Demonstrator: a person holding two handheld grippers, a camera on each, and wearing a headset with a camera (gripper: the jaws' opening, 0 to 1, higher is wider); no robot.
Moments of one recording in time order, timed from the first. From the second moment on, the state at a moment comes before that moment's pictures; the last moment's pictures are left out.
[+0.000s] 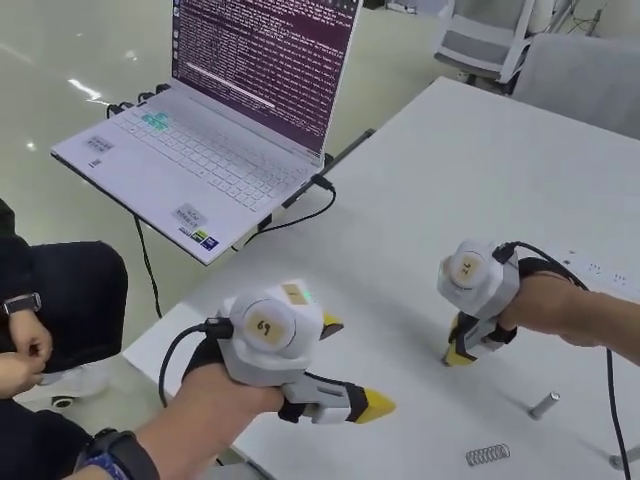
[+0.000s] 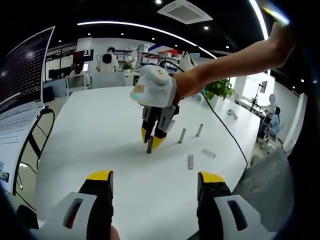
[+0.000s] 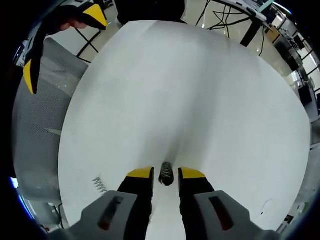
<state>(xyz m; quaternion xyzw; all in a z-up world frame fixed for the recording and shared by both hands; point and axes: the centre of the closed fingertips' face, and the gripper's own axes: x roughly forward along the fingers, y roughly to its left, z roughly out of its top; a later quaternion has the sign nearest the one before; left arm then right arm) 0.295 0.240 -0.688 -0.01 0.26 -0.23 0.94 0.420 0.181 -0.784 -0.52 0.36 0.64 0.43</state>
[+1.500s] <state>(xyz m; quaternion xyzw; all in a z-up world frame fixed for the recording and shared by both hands) 0.294 0.225 -0.679 0.00 0.26 -0.26 0.93 0.442 0.149 -0.702 -0.43 0.34 0.61 0.58</state>
